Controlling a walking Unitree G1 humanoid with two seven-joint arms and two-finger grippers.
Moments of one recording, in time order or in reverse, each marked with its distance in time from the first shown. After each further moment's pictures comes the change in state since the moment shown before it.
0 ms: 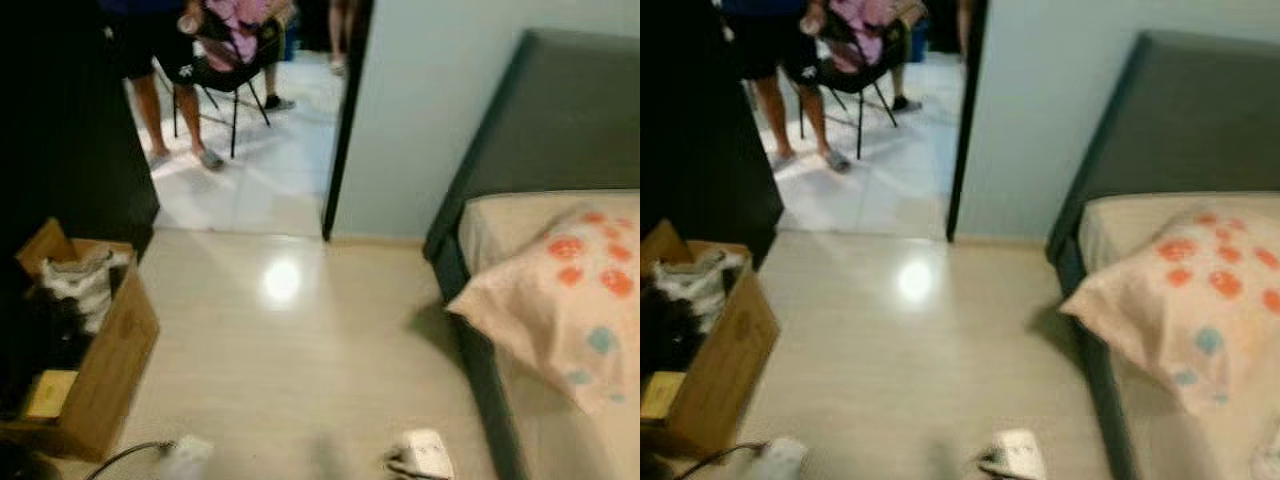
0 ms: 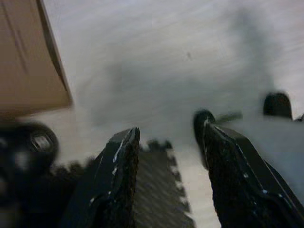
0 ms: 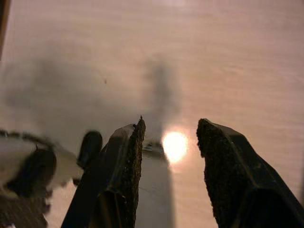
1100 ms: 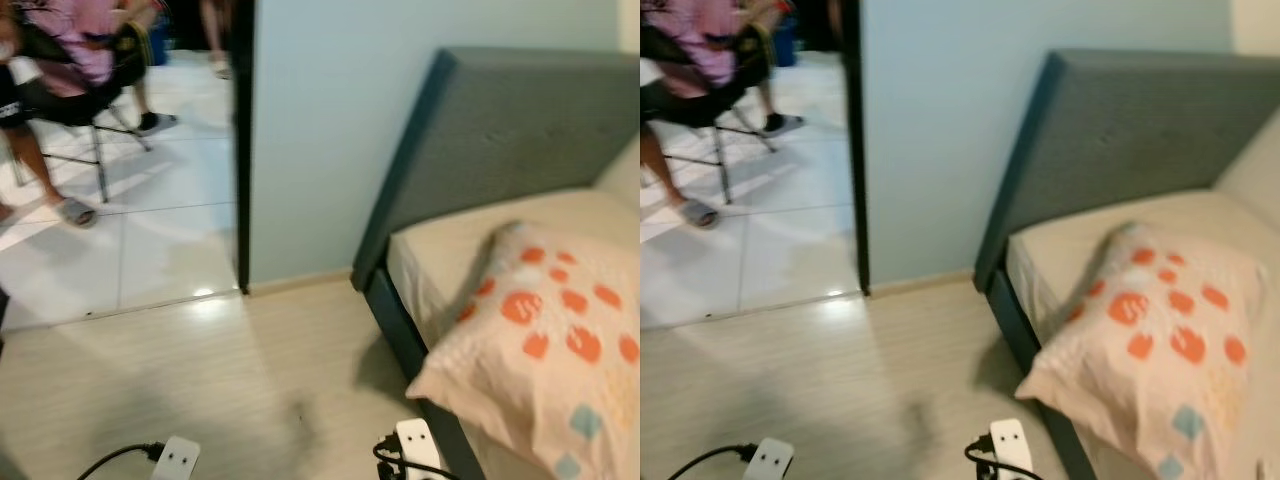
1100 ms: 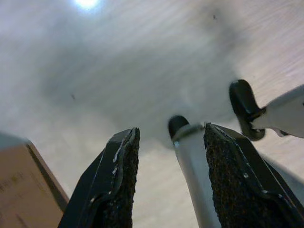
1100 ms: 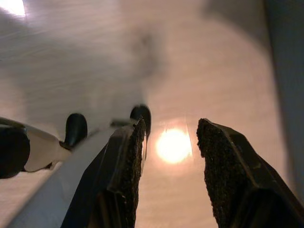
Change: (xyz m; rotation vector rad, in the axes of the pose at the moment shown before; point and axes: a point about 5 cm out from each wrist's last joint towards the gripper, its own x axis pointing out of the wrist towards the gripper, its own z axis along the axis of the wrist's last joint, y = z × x) left arm 0.001 -0.007 0.009 -0.030 -0.045 -0.013; right arm -0.004 -0.012 -0.008 0.025 0.016 -0.040
